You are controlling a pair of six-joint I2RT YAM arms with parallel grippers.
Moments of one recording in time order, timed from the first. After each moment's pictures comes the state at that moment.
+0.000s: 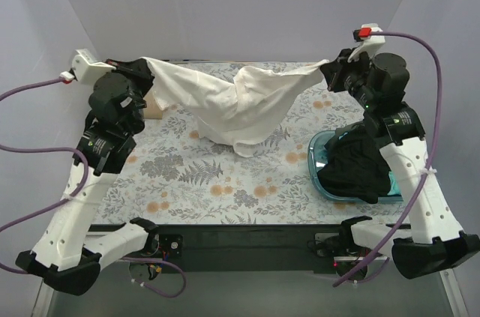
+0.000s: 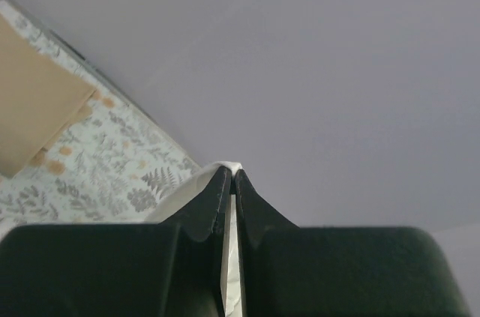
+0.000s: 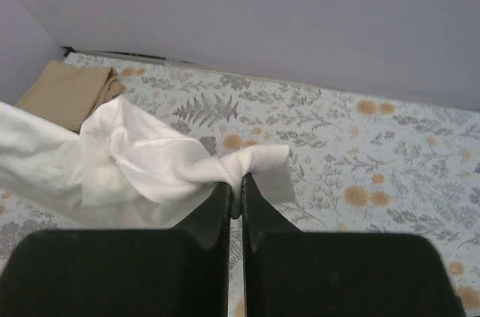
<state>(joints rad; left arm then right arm) -0.45 1.04 1.38 -0.39 -0.70 -0.87 0.27 1.15 1.36 -0.37 -0.12 0.17</state>
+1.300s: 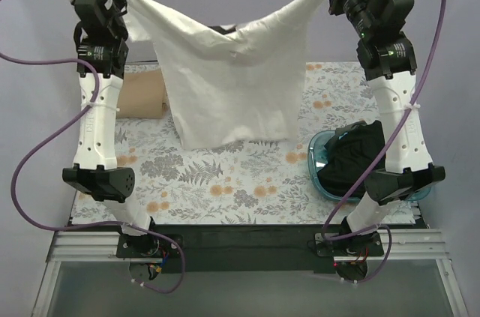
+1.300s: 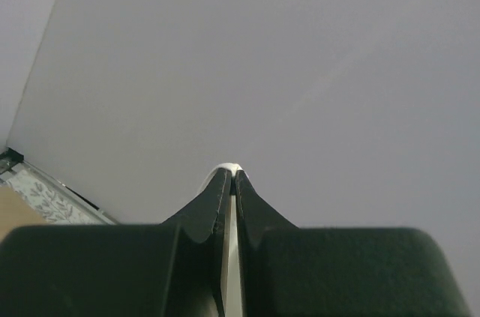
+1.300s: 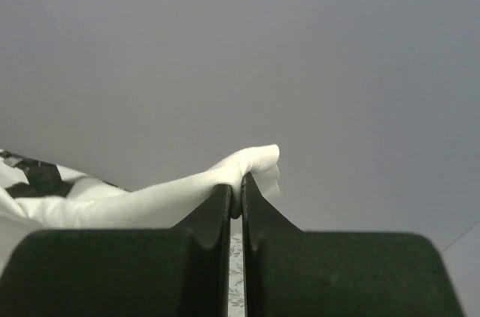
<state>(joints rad) -0.12 1.73 2.25 -0.31 -0.51 -0.58 0.26 1.69 2.25 -0.39 -0.10 -0.07</state>
